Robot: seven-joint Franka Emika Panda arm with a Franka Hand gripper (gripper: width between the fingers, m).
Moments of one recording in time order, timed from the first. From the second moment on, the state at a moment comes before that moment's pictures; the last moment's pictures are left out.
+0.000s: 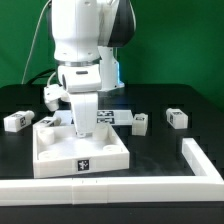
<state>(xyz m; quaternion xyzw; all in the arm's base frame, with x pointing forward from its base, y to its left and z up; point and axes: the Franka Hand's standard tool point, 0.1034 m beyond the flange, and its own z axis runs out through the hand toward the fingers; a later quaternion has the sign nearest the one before) 0.429 -0.050 0.006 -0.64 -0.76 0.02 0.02</state>
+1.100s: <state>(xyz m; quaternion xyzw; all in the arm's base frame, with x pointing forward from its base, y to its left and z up) 0.464 0.043 0.006 -0.69 -0.72 0.00 0.02</state>
